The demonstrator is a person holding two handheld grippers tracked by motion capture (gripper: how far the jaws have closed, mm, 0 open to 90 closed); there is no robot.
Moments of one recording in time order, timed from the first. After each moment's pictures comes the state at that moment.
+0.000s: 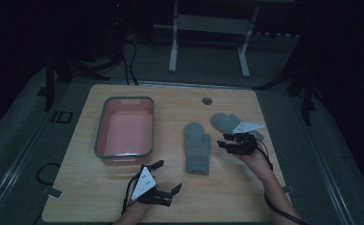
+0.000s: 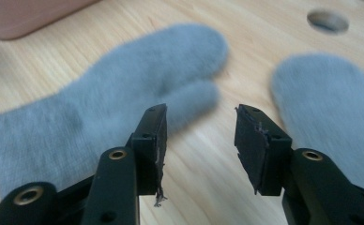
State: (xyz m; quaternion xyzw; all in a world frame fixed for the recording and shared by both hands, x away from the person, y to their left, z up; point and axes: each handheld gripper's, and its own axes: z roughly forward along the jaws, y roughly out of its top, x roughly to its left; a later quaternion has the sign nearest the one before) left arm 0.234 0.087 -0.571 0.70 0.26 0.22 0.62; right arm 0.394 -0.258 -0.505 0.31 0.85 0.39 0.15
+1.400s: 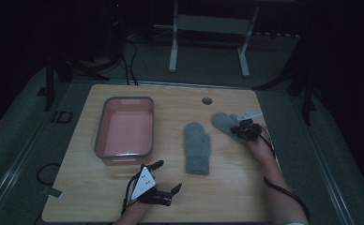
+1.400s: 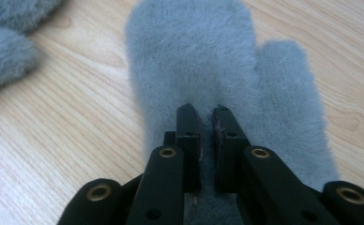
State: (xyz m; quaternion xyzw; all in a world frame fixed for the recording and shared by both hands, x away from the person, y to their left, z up) left arm 0.235 0.087 -0.571 0.70 0.27 0.22 0.62; right arm 0.472 -0.294 -0.541 0.37 0.85 0.30 0.21
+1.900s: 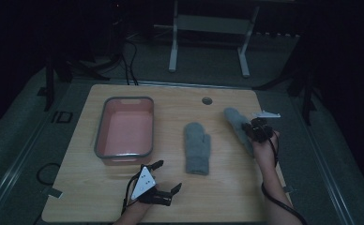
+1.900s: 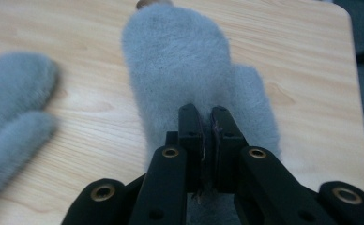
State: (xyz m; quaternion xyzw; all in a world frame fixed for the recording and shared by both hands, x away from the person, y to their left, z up) left arm 0.235 0.087 -0.571 0.70 0.27 0.22 0.62; right arm 0.430 -0.306 -0.497 0.52 0.74 0.34 0.25
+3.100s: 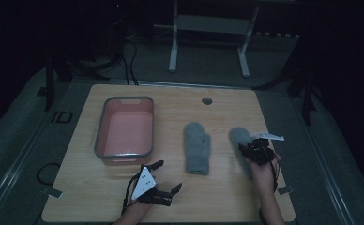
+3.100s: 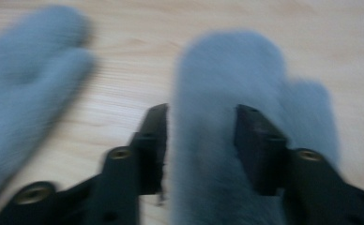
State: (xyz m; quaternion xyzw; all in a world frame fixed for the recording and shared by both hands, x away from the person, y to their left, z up) left arm 0.234 0.087 -0.570 0.70 0.27 0.23 0.62; right arm 0.360 -0.301 -0.515 0.54 0.73 0.35 0.21
